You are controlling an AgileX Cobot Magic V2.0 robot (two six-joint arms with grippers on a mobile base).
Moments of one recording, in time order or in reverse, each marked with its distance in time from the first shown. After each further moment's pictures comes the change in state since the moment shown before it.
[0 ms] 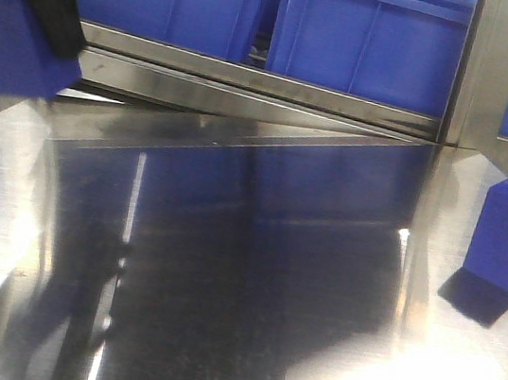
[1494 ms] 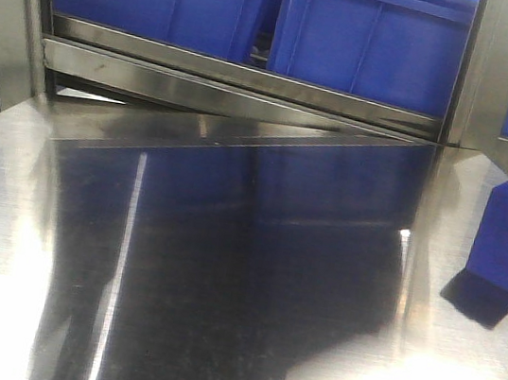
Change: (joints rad) left arm 0.000 -0.751 0.606 0.000 -0.441 0.101; right arm 0.065 1.196 -1.227 0.217 1.084 -0.580
